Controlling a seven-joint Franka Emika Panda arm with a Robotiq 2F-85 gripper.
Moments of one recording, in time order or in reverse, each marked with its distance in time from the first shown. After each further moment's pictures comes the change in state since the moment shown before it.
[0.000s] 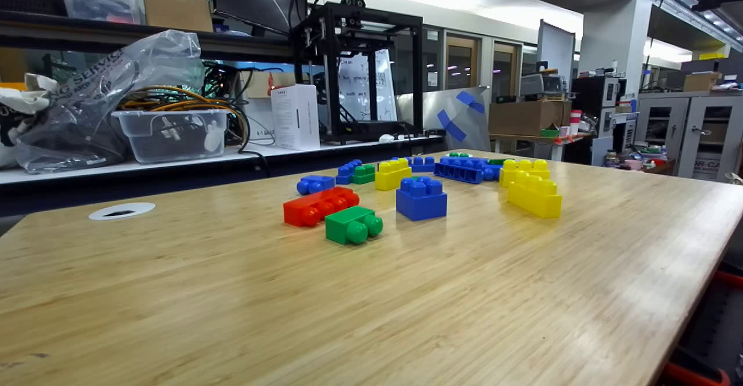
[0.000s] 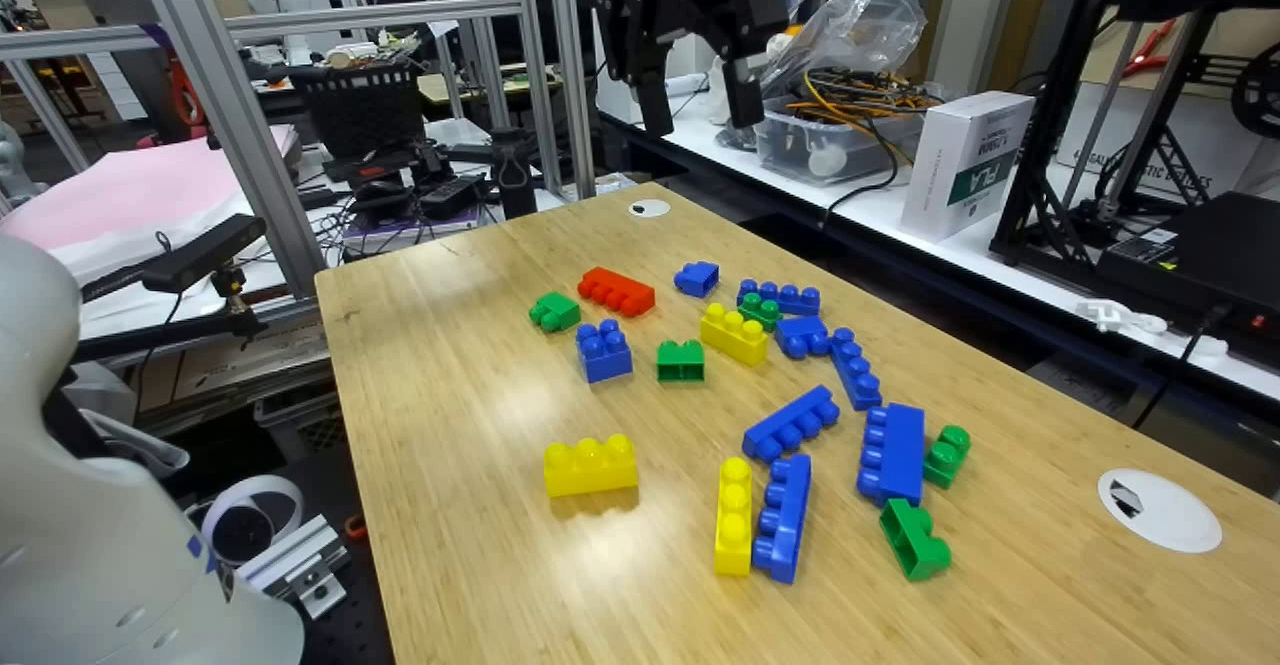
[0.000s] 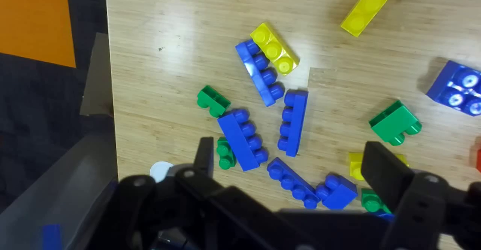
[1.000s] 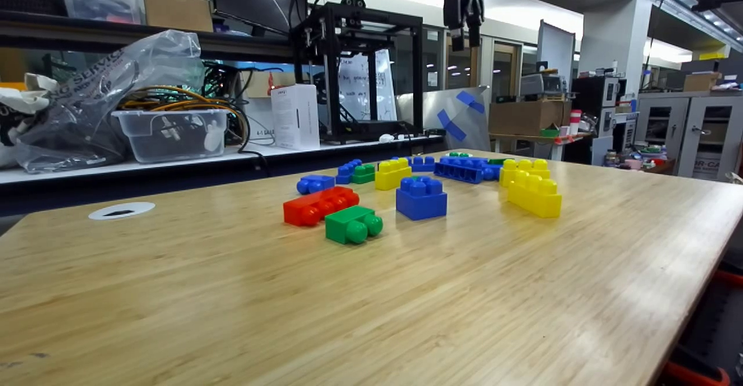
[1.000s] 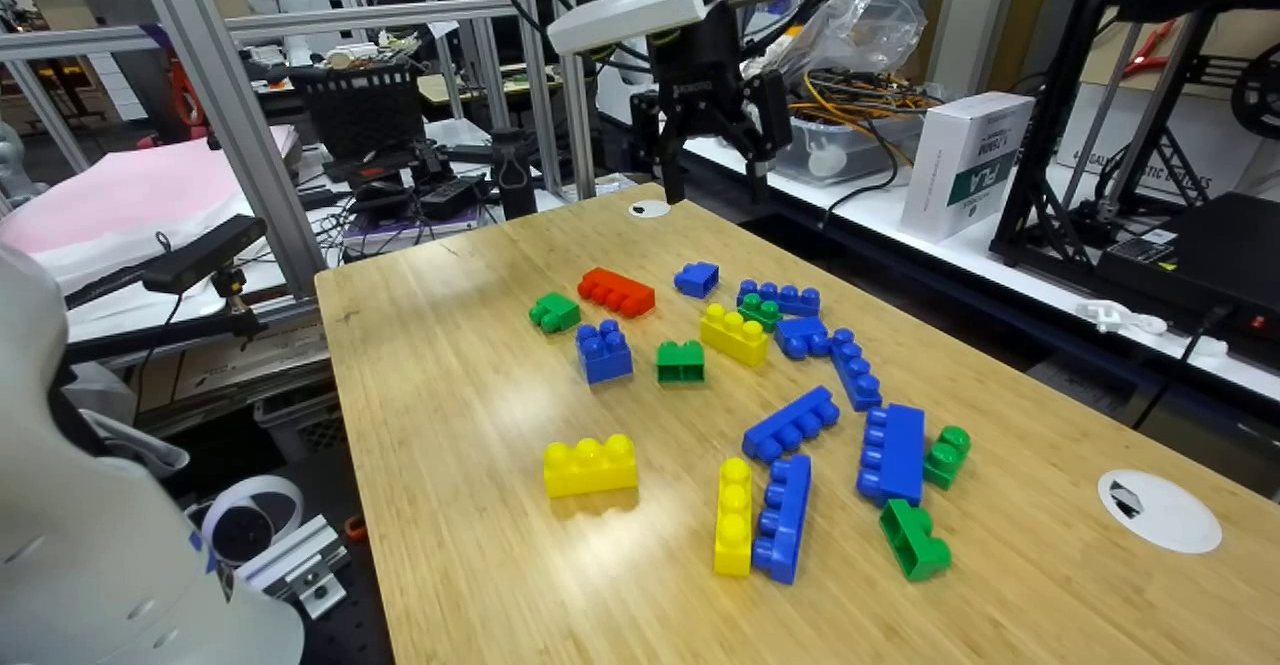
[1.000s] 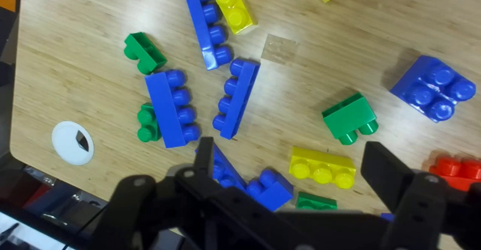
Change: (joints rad) arm 0.104 0.267 0.009 0.051 0.044 0.159 -0.093
